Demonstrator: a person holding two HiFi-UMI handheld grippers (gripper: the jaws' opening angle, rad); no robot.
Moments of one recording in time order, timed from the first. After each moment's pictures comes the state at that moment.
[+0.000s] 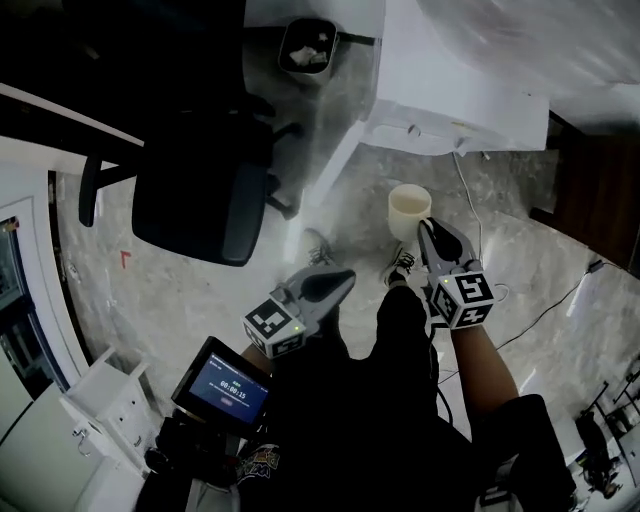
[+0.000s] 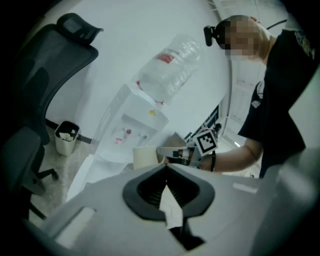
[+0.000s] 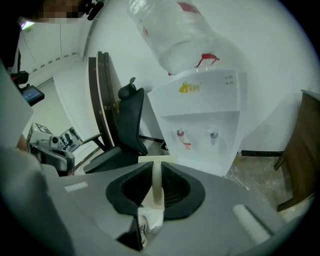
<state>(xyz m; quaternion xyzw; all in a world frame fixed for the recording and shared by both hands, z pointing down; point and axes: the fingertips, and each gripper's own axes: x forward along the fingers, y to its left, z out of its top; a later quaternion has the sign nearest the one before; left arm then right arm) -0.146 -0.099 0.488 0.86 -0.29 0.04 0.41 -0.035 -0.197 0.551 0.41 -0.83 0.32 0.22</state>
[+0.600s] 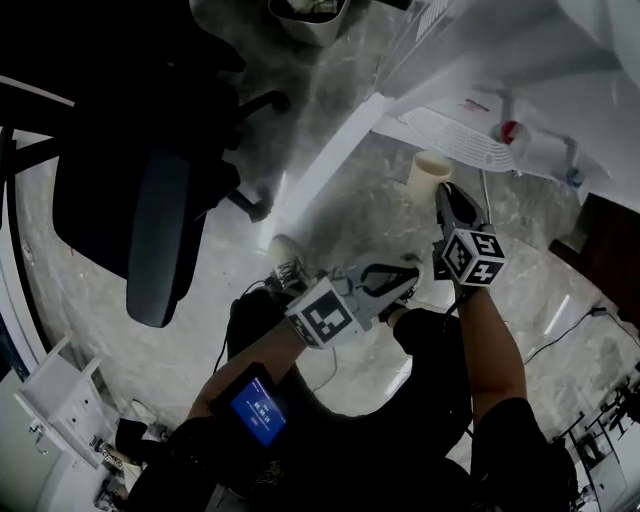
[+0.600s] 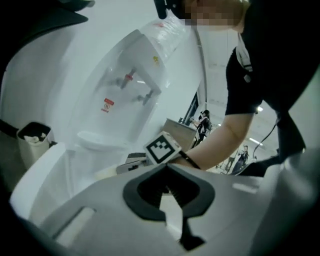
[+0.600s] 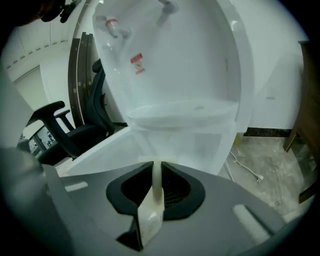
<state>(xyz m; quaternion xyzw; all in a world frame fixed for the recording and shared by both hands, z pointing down) -0.047 -0.139 0.733 0.94 -0.22 0.05 0.25 -0.007 -0.275 0.874 0.44 -0.80 0.32 0.24</state>
